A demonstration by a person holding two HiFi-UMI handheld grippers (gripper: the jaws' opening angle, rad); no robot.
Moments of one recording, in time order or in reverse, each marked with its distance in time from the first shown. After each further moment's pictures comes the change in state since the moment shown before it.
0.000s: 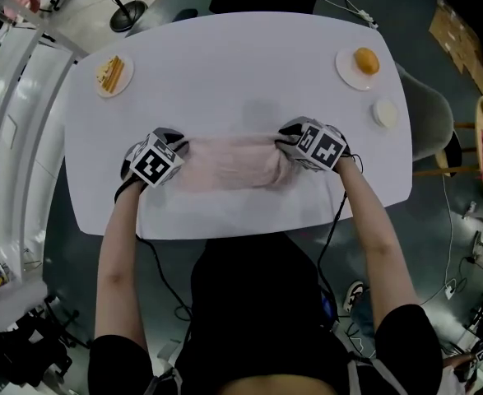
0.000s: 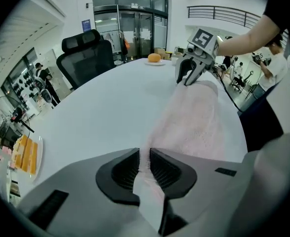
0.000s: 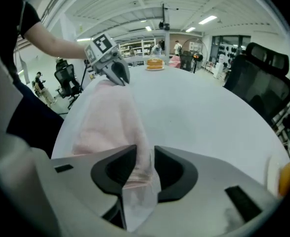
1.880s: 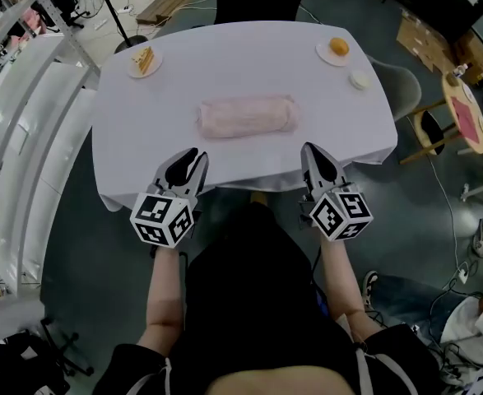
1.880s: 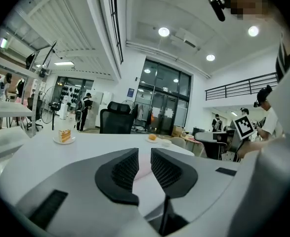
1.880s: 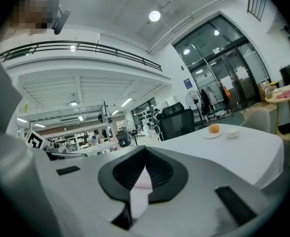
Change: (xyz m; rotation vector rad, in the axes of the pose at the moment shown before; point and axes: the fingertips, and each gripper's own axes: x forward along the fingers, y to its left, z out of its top) left arm -0.278 -0.199 -0.049 -0.426 -0.893 0.136; right arm -0.215 0.288 0.066 0.715 -1.001 -0.656
